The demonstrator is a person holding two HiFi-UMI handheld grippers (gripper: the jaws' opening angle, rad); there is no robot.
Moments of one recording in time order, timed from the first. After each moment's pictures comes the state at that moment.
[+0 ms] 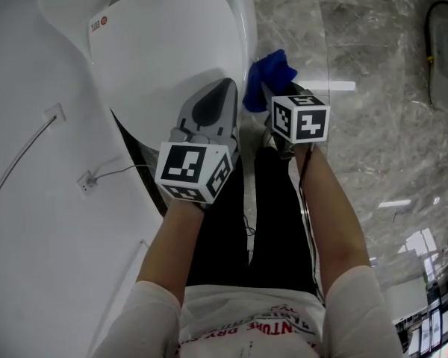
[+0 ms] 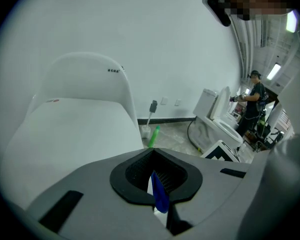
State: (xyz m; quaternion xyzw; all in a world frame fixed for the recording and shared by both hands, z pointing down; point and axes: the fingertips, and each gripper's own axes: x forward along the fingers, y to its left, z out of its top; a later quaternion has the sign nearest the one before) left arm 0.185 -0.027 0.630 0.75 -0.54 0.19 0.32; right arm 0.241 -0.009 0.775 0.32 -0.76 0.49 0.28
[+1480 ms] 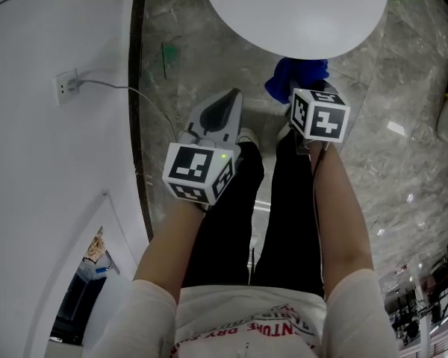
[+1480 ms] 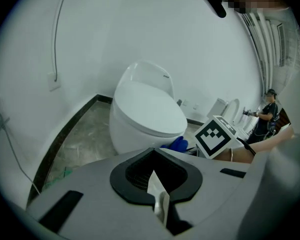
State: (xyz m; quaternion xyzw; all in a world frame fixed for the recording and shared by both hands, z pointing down) left arm 0.016 0.282 0.657 0.67 -0.62 0.13 0.39; right arm 0.117 0.206 0.776 0.30 -0.78 0.34 0.44
